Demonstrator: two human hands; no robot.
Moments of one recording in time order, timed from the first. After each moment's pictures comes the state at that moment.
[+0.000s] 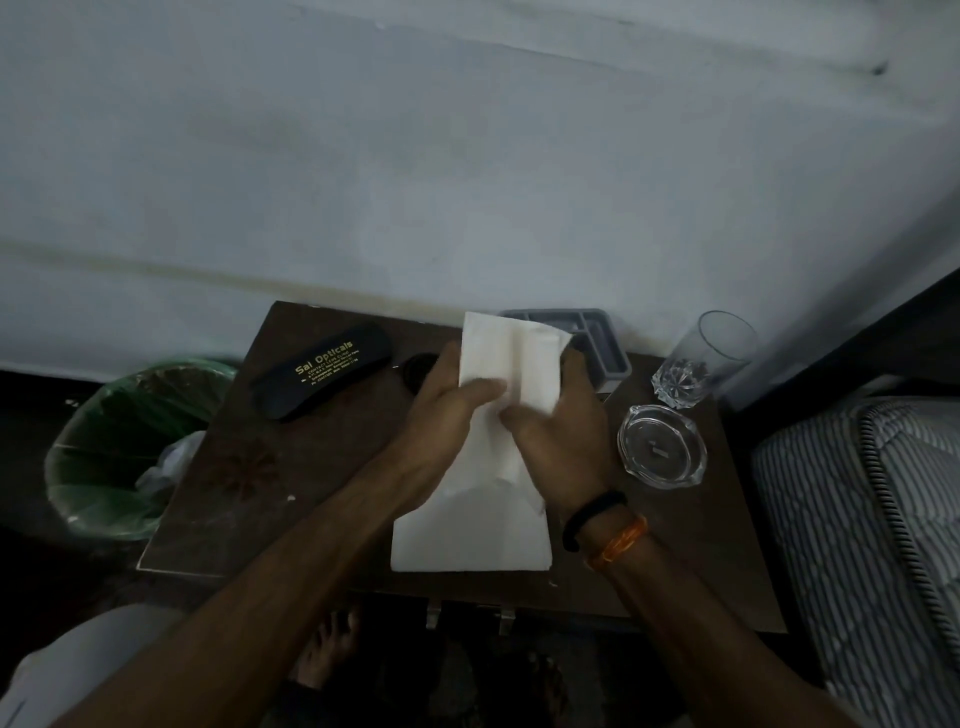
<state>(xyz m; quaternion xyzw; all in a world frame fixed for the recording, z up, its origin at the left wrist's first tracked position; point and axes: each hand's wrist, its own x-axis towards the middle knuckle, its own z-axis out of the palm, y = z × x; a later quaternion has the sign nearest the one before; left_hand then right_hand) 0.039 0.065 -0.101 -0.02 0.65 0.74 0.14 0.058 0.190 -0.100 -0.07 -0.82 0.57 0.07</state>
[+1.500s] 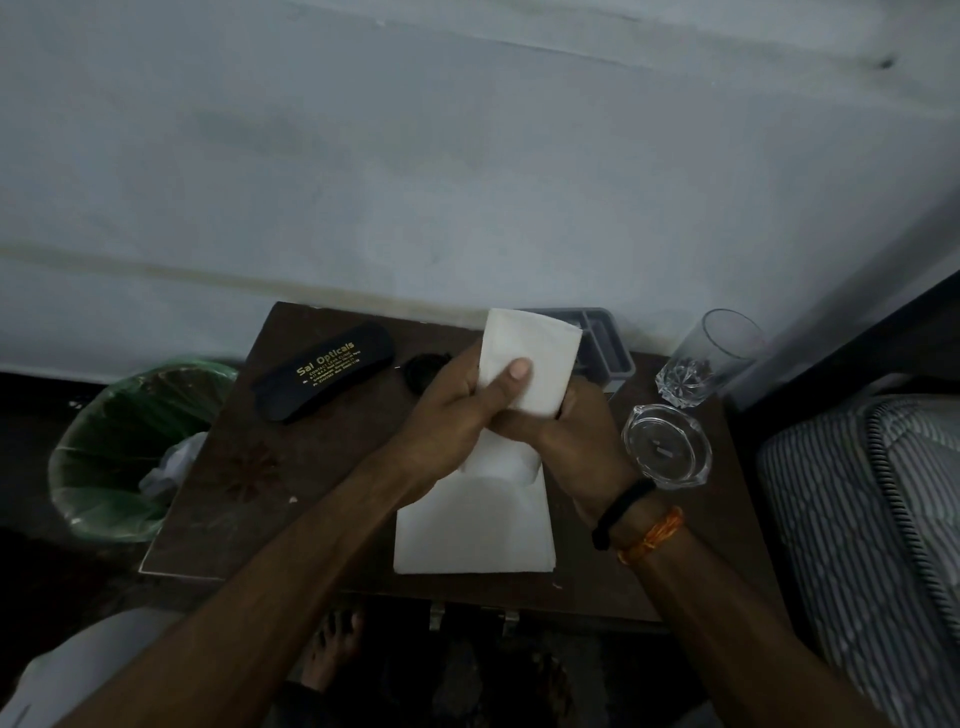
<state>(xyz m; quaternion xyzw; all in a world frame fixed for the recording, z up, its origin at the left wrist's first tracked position) 0.036 0.063 -0.098 0.08 0.69 0.70 0.14 0.058 0.199 -0.096 -0.03 -0.73 0.68 -0.05</state>
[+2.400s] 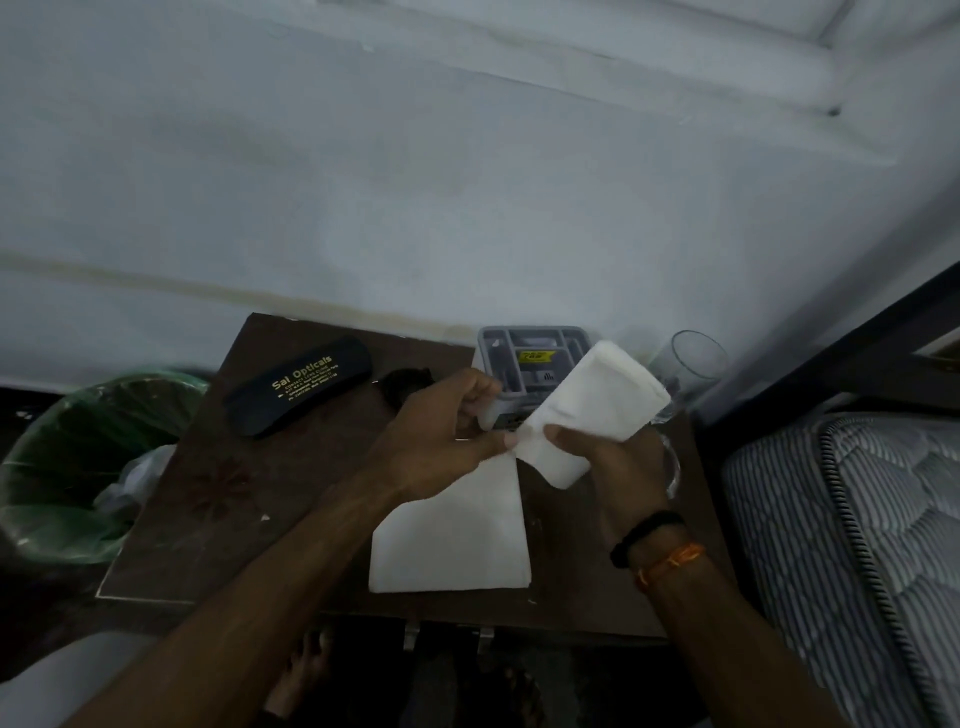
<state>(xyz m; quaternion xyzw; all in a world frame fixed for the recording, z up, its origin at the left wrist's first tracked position) 0.025 0.058 -0.112 0.14 0.82 0.54 0.13 0.066 0.250 -0.112 -0.21 -0.70 0.68 0.08</state>
